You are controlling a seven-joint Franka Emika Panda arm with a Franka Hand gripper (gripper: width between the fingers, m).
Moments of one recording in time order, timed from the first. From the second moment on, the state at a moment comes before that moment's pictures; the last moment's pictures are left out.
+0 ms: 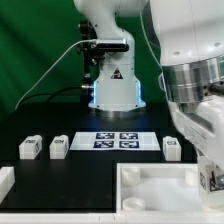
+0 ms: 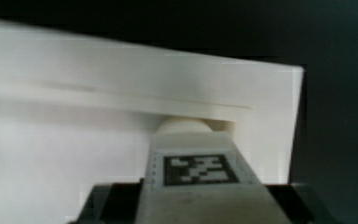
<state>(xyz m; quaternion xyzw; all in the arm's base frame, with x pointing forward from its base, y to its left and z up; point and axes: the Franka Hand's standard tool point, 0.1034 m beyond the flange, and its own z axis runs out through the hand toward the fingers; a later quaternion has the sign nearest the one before) 0.631 0.118 0.070 -0.70 0.70 0.05 0.10</state>
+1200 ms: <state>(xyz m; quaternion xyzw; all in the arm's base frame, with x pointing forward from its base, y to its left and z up) 0.631 0.117 0.070 -0.95 0.30 0.00 0.10</state>
